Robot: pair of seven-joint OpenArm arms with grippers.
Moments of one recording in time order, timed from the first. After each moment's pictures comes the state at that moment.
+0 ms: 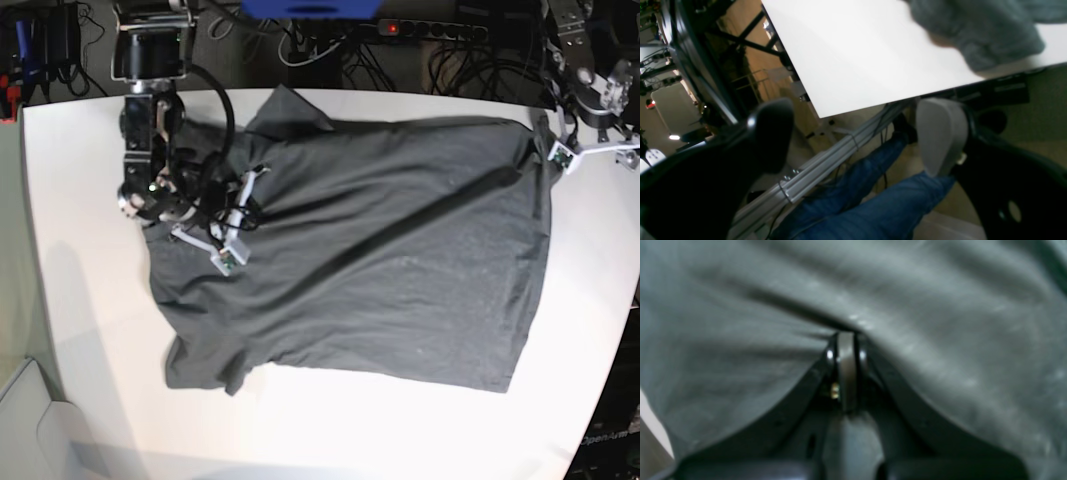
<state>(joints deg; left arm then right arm) 25.4 -10.0 -27.6 115.0 34.2 -40.9 45.3 4.1 1.6 6.4 79.5 5.1 41.6 -50.3</state>
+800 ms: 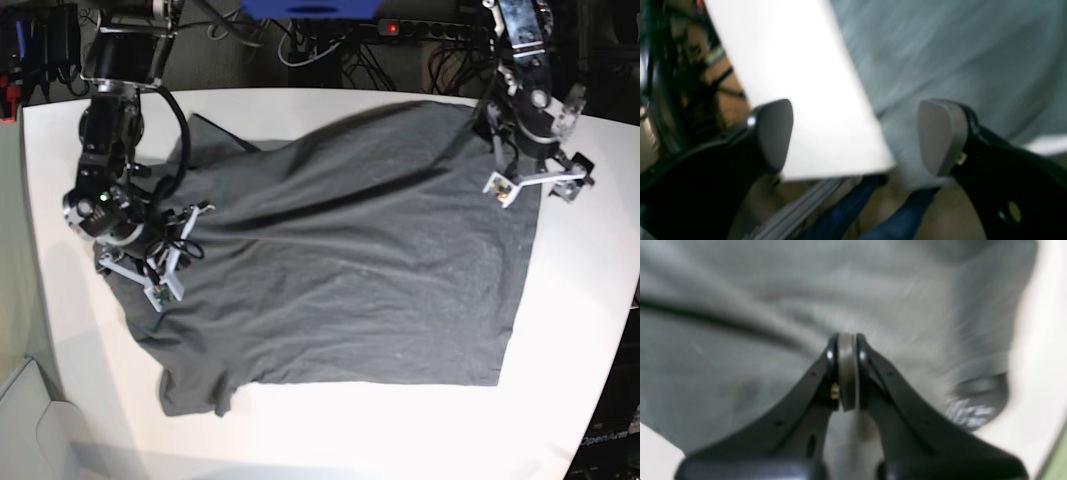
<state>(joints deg) 17.8 -1.4 -17.0 114.1 31.1 -40.7 45.8 3.9 3.7 13.0 96.8 -0.4 39.9 -54.7</state>
